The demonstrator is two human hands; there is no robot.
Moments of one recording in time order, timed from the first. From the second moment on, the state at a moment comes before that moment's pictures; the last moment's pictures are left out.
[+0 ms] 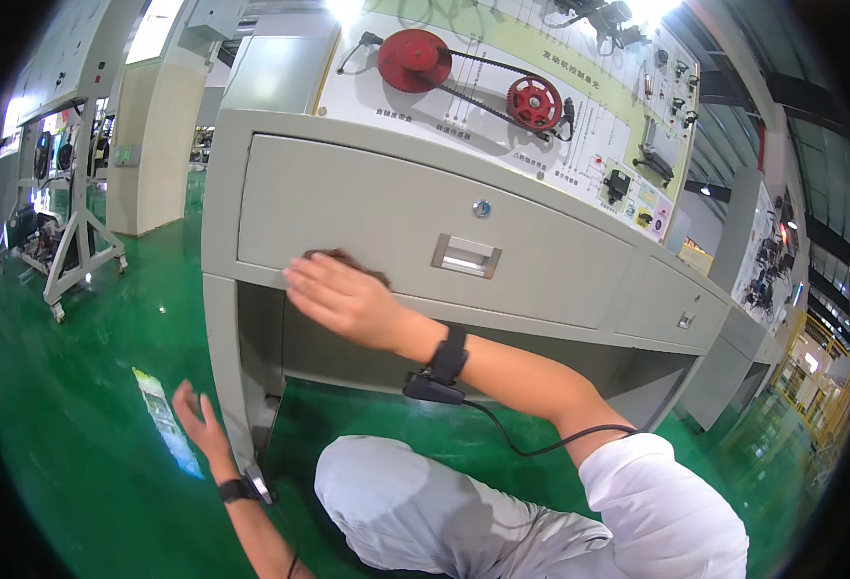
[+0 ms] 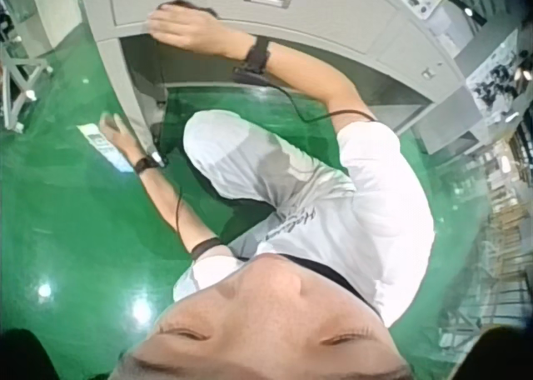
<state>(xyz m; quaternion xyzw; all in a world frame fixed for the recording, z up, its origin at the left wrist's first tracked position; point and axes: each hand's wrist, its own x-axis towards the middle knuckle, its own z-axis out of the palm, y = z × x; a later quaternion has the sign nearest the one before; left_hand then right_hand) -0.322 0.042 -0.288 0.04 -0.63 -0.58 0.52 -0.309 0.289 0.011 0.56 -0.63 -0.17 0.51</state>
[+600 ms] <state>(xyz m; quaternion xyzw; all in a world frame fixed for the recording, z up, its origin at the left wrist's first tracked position) -0.320 0.080 -0.166 0.00 -0.73 -0.54 0.42 -0.212 0.544 -0.012 0.28 -0.74 -0.07 0.61</state>
